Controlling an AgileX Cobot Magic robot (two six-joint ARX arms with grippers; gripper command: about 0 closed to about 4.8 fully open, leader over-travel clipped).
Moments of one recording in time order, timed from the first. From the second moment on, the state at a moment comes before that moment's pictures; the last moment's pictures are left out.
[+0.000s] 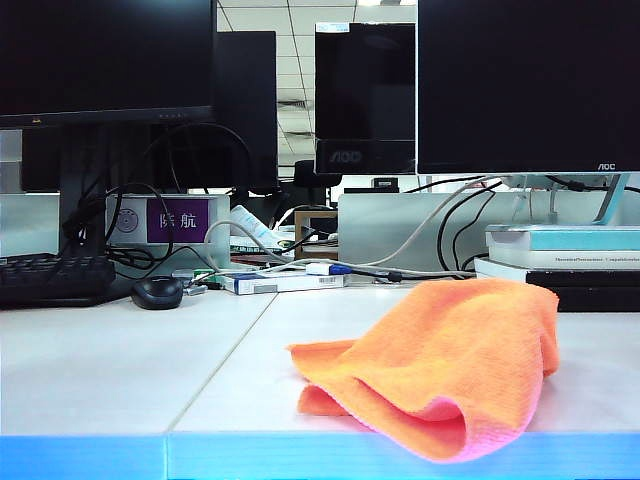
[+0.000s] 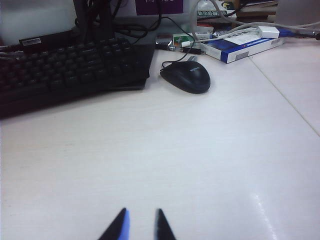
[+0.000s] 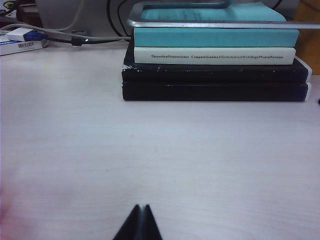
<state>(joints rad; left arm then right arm) -0.09 0.00 0.01 -0.17 -0.02 0.07 0.05 0.00 0.01 -0.17 0.07 0.03</state>
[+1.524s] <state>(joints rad) -0.09 0.74 1.04 -0.36 0.02 -0.11 0.05 0.44 0.81 -0.35 0.25 0.11</state>
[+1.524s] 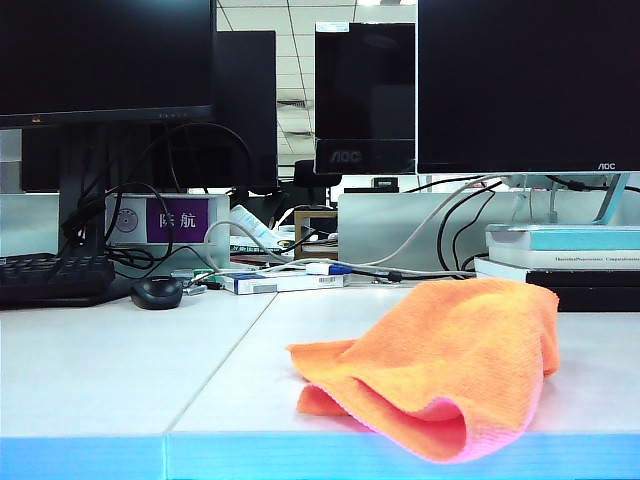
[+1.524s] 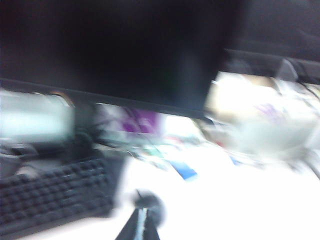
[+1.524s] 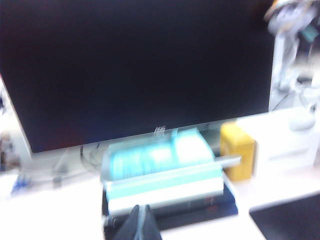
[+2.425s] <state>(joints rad) -0.57 1.18 1.63 -0.97 0.18 0.10 0.38 0.85 1.17 -0.56 0.10 -0.01</state>
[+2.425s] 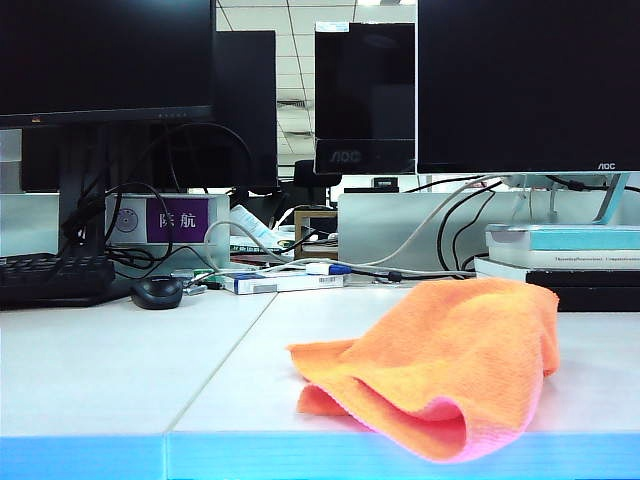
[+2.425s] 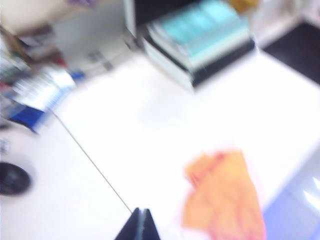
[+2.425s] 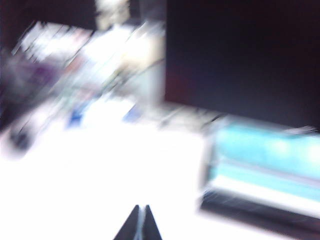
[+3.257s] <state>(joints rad) -0.62 1.23 1.68 -0.96 0.22 0.12 0.70 1.32 1.17 -0.99 0.00 -0.11</state>
